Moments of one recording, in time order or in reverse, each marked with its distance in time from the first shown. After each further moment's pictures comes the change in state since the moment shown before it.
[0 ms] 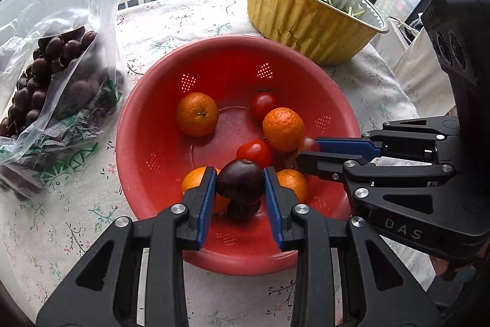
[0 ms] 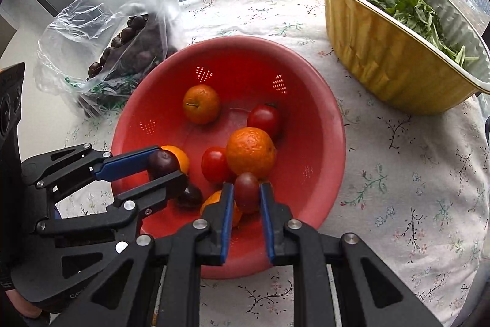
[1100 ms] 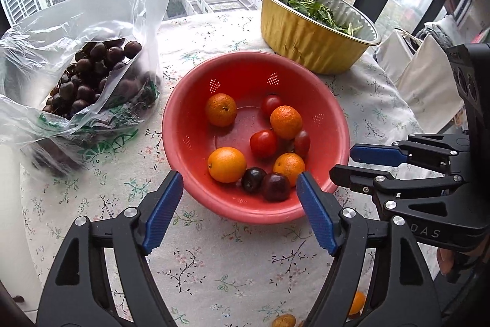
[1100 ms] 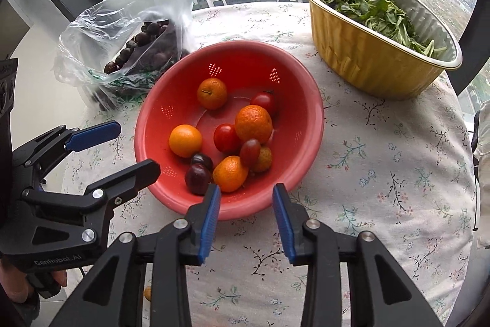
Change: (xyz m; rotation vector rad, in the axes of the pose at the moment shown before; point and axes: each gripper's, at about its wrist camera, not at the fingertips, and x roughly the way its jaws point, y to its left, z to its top) left arm -0.066 0.003 -0.027 -0.024 -0.064 0.071; right arm -0.042 0.012 -0.041 0.018 -0.061 -0.025
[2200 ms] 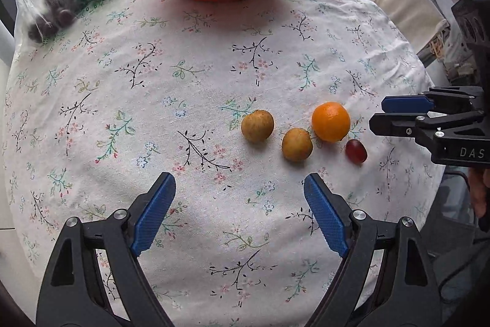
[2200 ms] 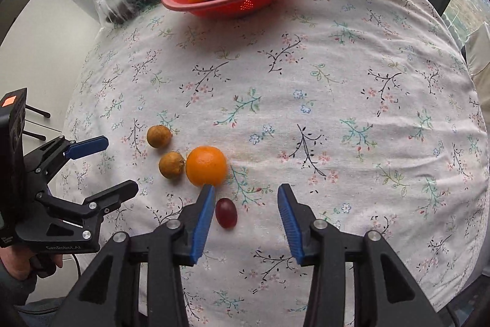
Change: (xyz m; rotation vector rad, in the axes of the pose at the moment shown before) left arm -0.034 -0.030 -0.217 0.085 0.193 -0.070; right arm -0.026 0.028 -0.179 0.082 0.144 -0.016
